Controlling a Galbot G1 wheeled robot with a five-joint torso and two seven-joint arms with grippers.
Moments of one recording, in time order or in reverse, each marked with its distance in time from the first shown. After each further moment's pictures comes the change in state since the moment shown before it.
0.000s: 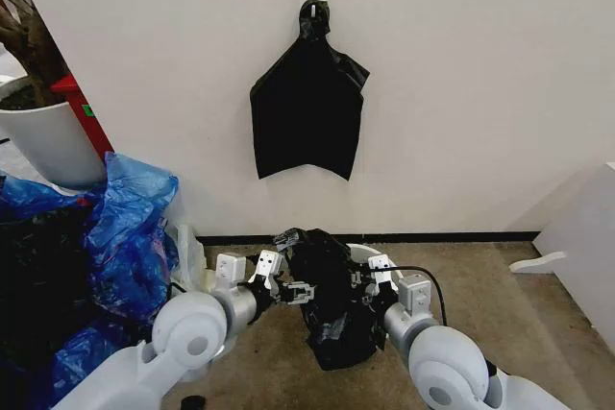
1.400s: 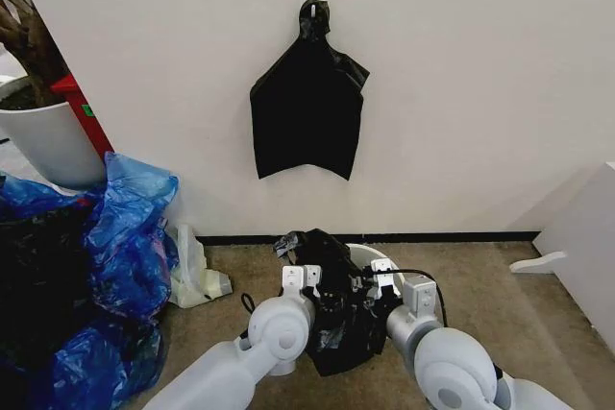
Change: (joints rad) left arm -0.114 -0.270 0.244 0.258 0.065 -0.068 -0.281; right arm -0.012 -0.019 0.037 0.034 0.131 0.001 0.040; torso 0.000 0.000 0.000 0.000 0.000
